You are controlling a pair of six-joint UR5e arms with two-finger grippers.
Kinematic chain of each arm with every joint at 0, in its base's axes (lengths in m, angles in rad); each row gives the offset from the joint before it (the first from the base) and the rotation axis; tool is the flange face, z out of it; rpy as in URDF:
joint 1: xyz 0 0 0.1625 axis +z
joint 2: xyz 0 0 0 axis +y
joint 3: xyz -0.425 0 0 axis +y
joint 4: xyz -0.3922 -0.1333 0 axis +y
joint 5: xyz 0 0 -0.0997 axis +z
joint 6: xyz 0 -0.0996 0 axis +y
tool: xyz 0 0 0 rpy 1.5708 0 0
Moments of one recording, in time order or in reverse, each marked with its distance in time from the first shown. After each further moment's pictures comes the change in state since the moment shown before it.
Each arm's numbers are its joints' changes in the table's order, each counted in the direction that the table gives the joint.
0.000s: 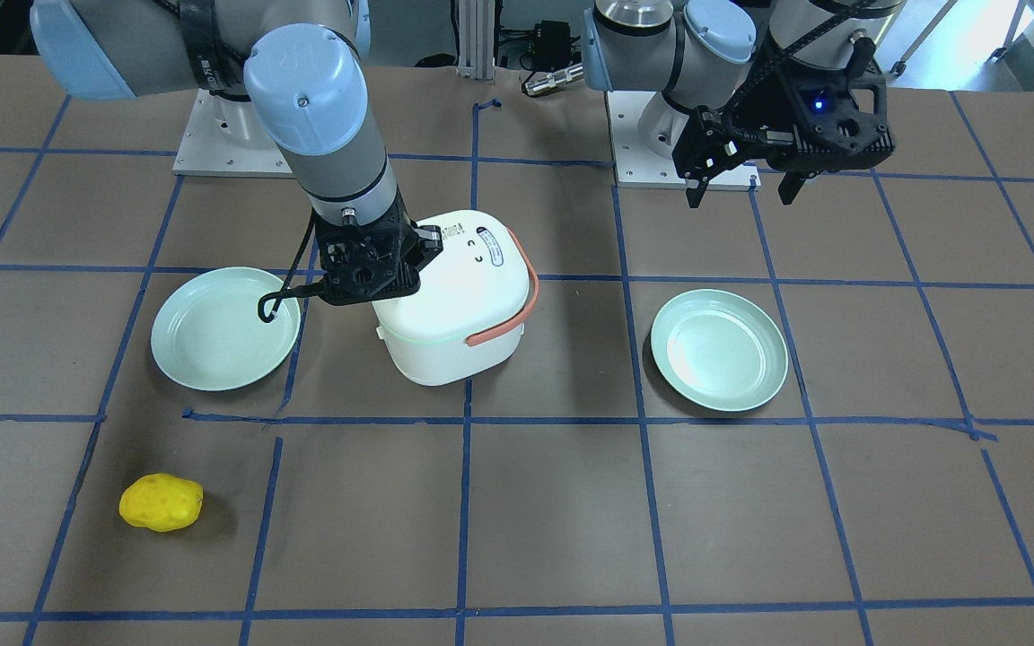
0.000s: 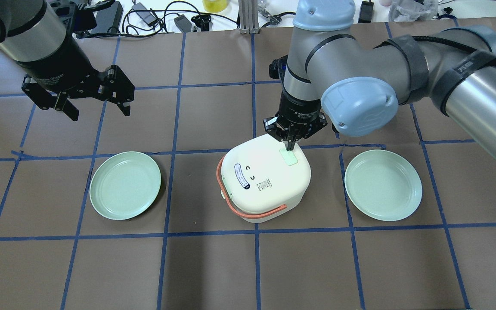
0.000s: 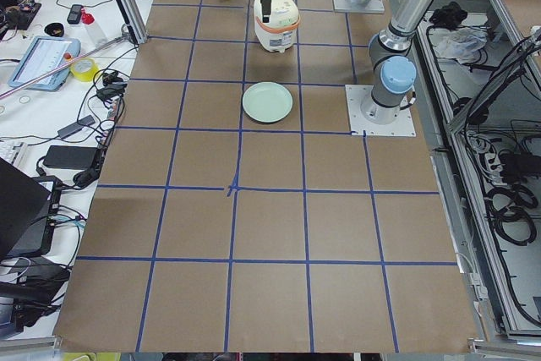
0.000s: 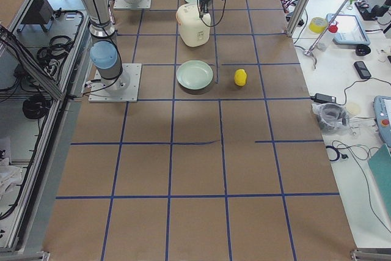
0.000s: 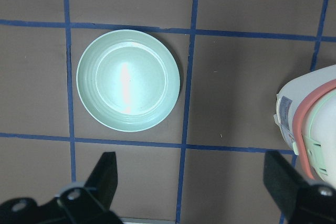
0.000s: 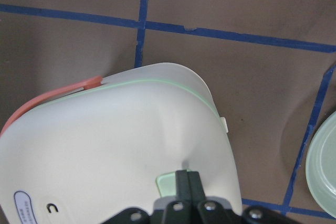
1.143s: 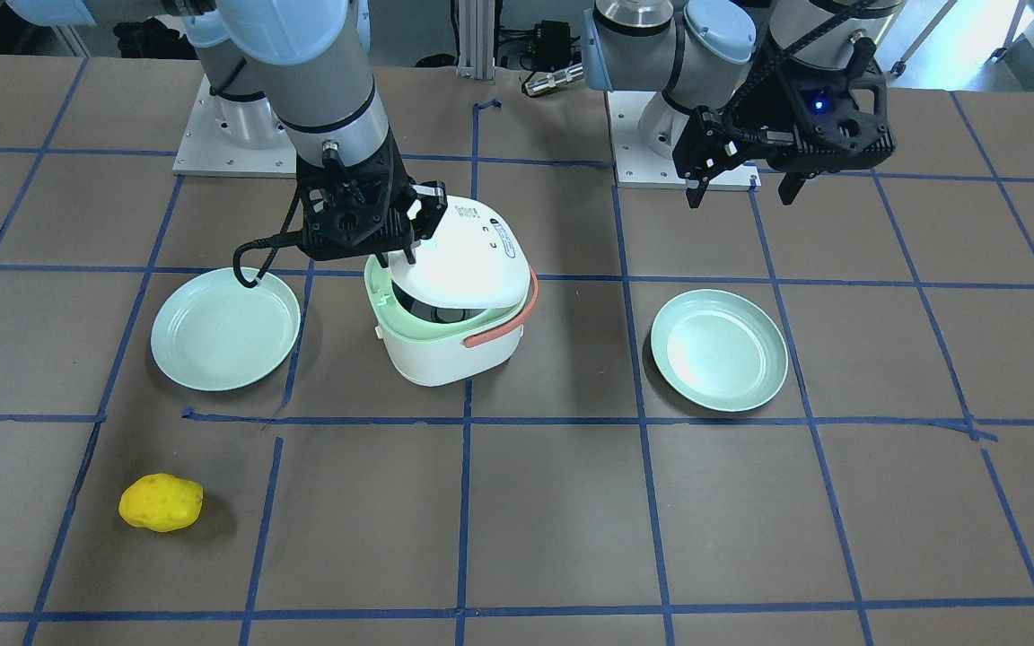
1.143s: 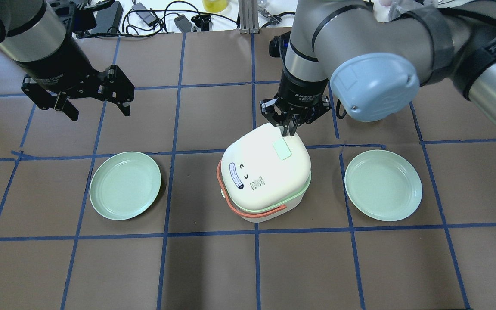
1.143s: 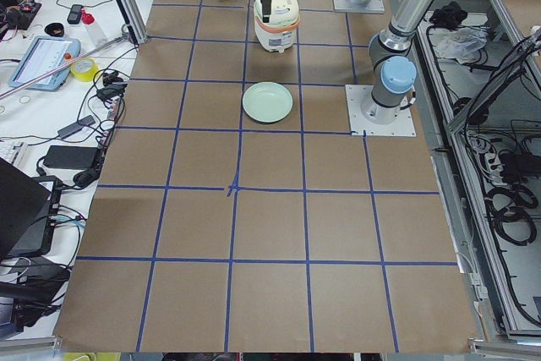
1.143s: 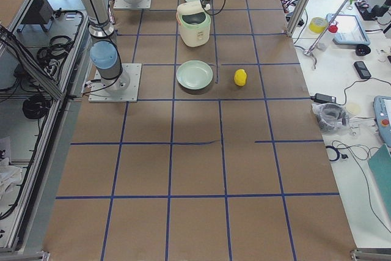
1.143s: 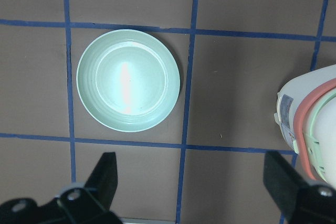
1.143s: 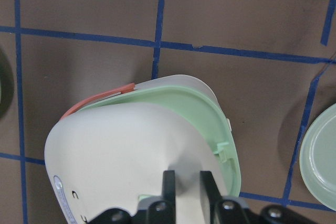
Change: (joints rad) left arm 0.000 0.000 0.000 0.000 0.000 0.000; right arm -0.005 0.049 0.145 -0.092 -0.017 -0.030
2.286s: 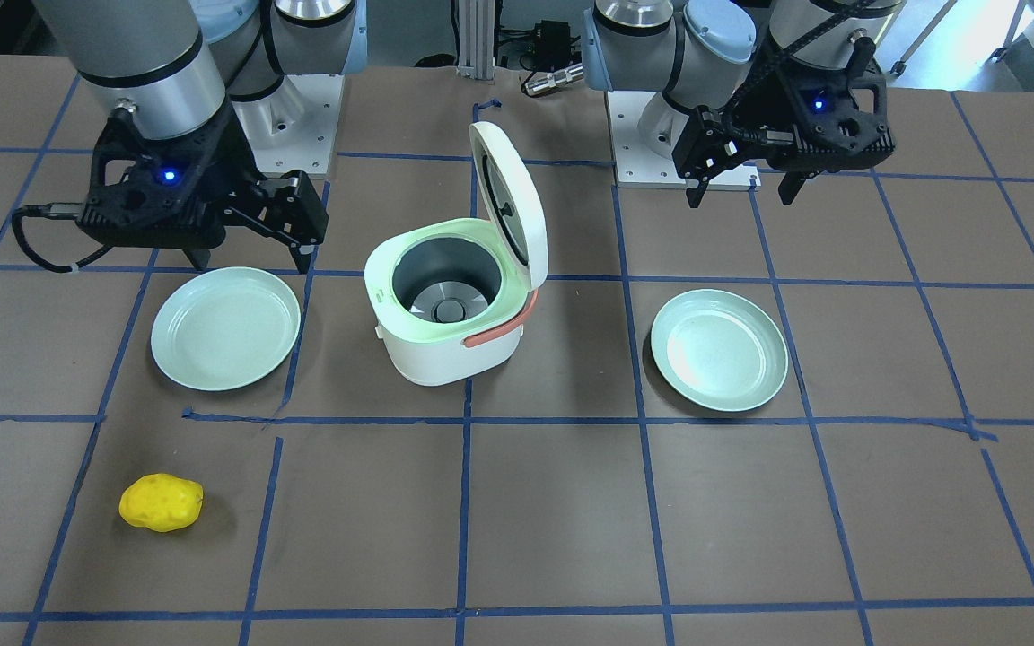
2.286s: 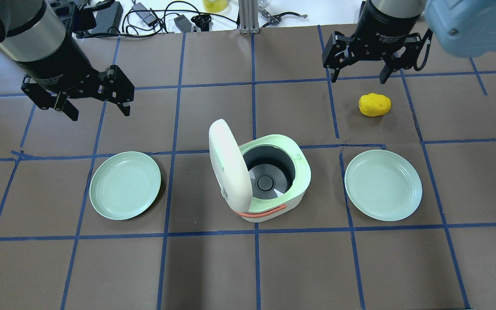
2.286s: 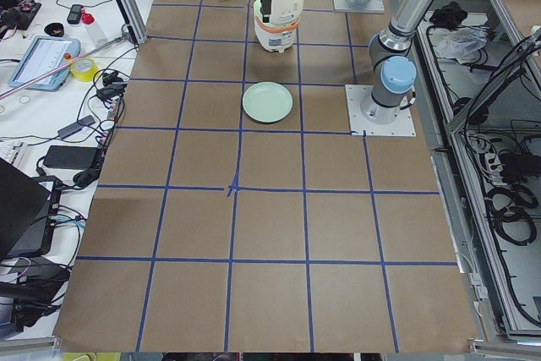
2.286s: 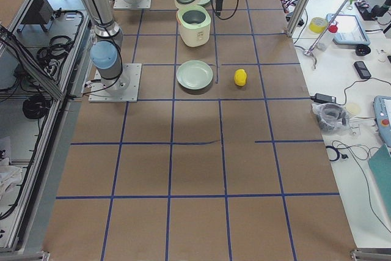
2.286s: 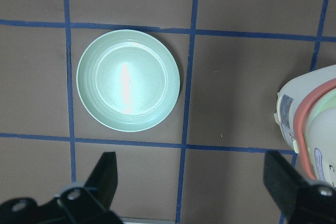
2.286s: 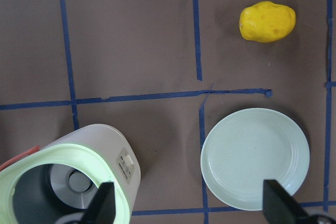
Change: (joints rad) left arm 0.000 0.000 0.000 0.000 0.000 0.000; right arm -0.227 0.033 0.069 -0.076 0.101 0.050
